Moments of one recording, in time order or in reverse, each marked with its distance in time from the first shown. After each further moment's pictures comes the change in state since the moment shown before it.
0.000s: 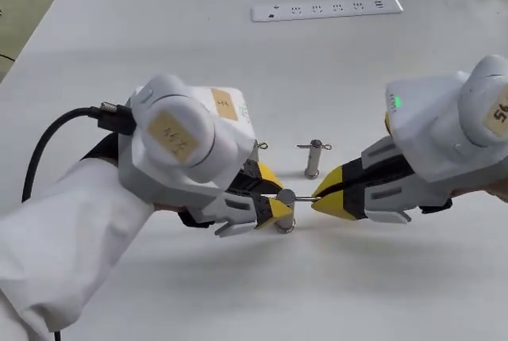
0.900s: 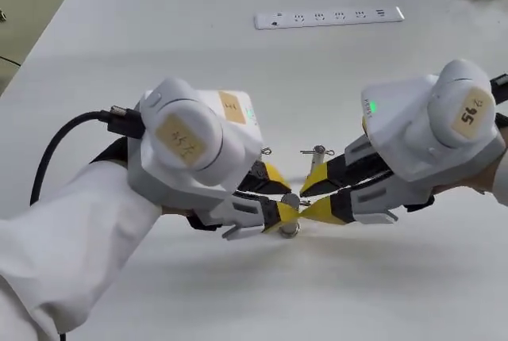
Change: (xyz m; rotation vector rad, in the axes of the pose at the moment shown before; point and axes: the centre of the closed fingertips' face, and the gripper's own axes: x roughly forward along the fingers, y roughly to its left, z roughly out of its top) left arm 0.000 0.003 0.008 -0.001 -0.043 0.008; right arm 0.004 -0.002 0.007 -0.089 0.029 0.006
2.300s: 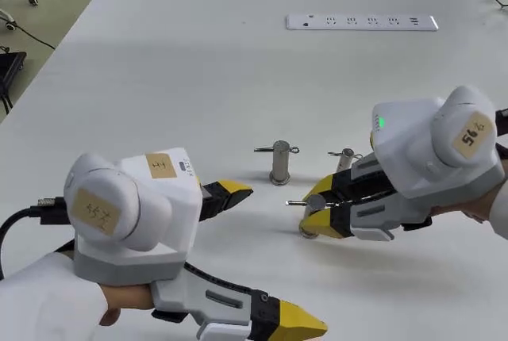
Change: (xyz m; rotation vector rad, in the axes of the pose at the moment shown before) left arm -0.031 -0.040 -0.033 -0.346 -0.219 0.040; right arm 0.027 0.012 0.013 0.088 -0.033 0.021
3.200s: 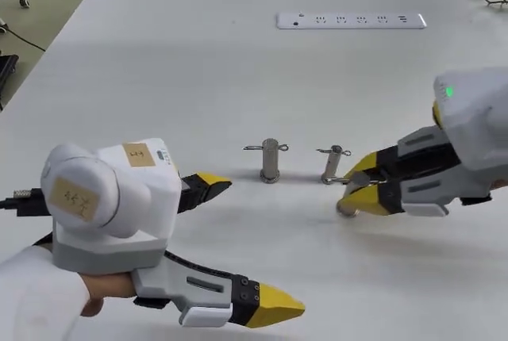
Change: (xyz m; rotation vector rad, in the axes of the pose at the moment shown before) left arm -0.005 0.013 0.001 -0.010 0.019 0.054; right arm -0.064 -0.033 -0.034 -0.036 0.019 -0.075
